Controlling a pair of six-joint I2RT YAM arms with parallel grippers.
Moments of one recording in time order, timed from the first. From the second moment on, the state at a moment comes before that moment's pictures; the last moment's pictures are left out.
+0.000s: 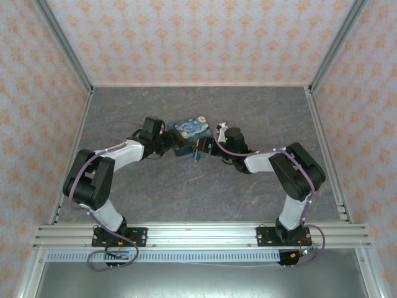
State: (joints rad) left arm -0.29 1.66 0.89 -0.09 0.21 -0.93; right arm 0.55 1.80 0.78 0.57 -0.37 0.72
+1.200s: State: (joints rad) left arm -0.33 1.57 0.80 -0.07 0.18 -0.97; right arm 0.50 1.96 0.72 0.84 -0.58 0.74
